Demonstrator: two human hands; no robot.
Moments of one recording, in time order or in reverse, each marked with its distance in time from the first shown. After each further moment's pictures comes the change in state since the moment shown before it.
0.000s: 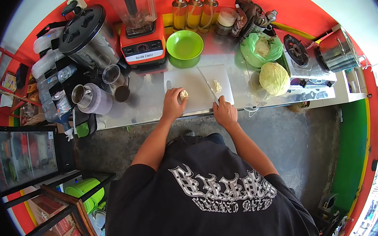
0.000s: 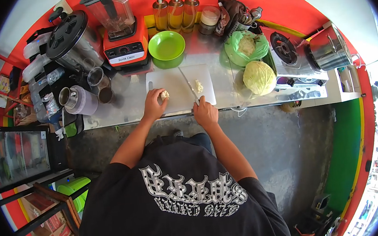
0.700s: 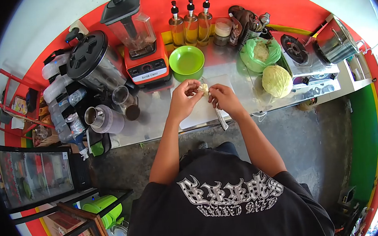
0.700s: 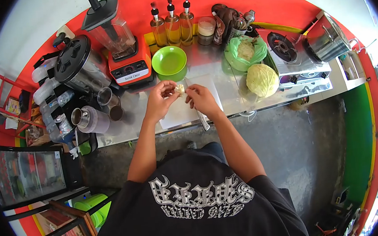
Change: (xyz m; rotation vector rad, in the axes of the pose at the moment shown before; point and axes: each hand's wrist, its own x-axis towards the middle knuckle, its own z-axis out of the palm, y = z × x) left_hand 0.091 0.113 -0.070 -0.672 -0.206 -0.311; right_hand 0.036 -0.072 -0.097 1.169 -0.280 0.015
